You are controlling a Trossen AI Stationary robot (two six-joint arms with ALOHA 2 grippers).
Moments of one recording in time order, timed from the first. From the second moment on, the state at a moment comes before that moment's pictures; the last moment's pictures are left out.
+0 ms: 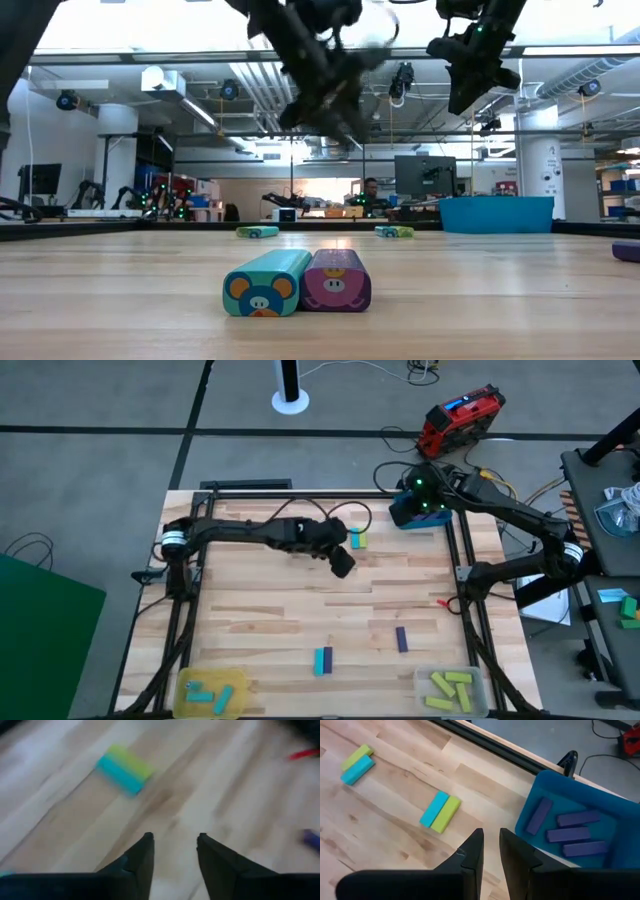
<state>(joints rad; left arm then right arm) 0.13 1.91 1.57 -0.56 -0.15 -0.53 -0.60 1.25 1.24 -0.99 0.13 0.39</state>
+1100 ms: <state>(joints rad) 0.39 1.96 1.42 -0.90 -0.22 -0.71 -0.60 1.25 1.23 -0.98 0.13 0.42</state>
